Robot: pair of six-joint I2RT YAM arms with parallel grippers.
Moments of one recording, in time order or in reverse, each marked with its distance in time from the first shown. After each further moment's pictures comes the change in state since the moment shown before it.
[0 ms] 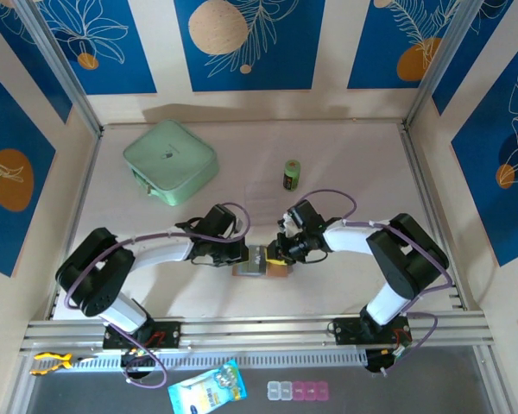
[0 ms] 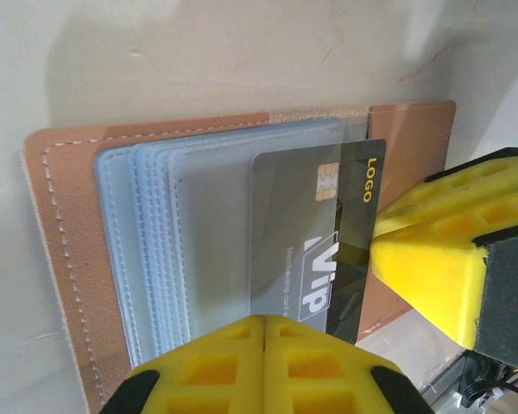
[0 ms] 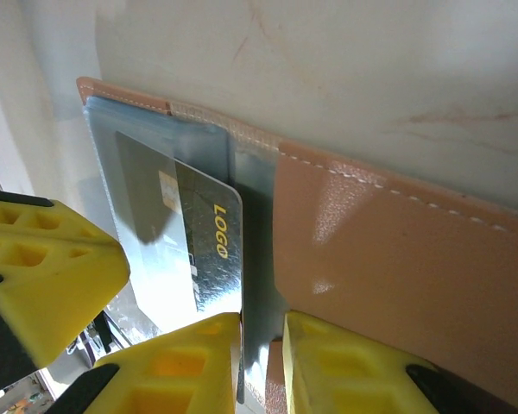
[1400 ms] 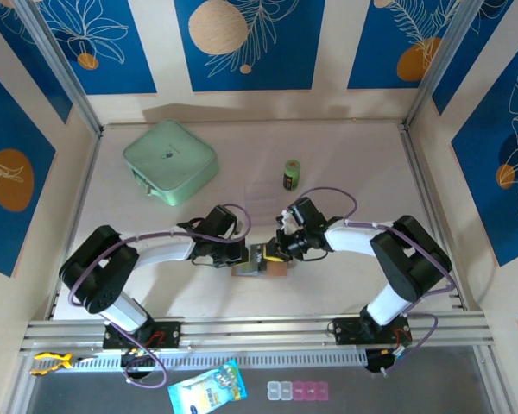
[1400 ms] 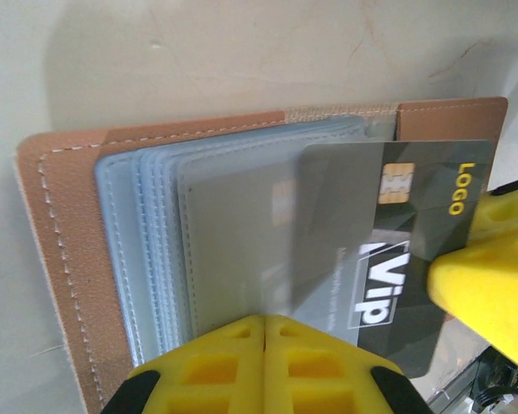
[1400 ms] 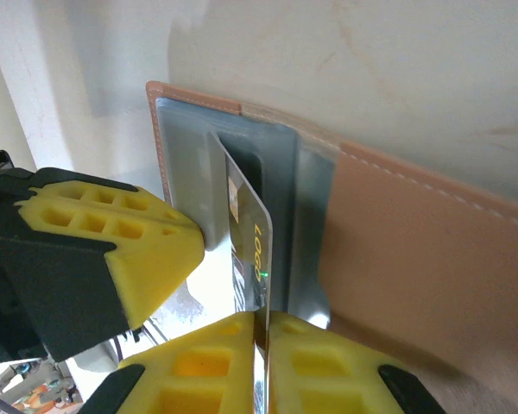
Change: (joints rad) left arm 0.000 0.026 0.000 0.000 -0.005 0.003; right arm -0.020 -0.048 -0.001 0.007 -0.038 0.005
